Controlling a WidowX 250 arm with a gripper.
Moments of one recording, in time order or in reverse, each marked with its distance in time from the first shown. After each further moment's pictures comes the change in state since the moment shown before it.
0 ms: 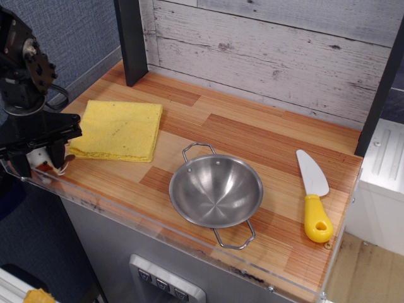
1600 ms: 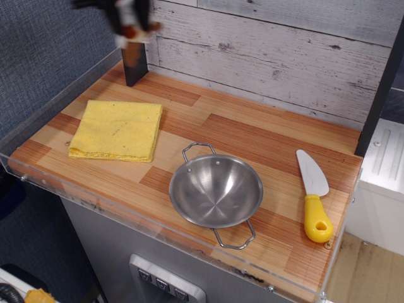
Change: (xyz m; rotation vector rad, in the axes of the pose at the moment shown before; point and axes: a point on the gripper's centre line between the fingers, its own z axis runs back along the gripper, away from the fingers) arm 0.028 -0.137 0.155 -0.252 -0.198 -0.196
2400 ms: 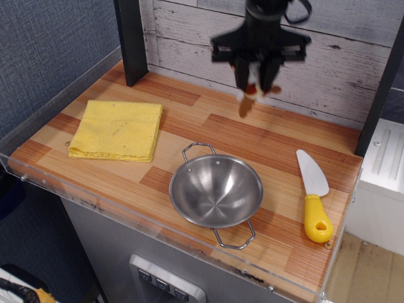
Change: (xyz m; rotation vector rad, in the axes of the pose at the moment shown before) arm -0.070 -0.117 -0.069 -0.050 0.128 -0.282
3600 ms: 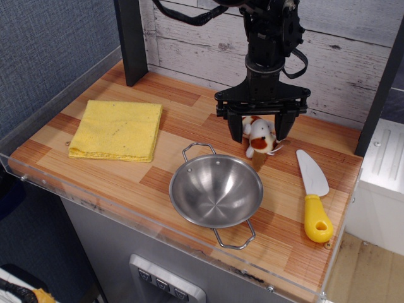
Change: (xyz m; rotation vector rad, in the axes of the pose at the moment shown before) arm -0.041 -0.001 -0.037 -0.044 0.163 0.020
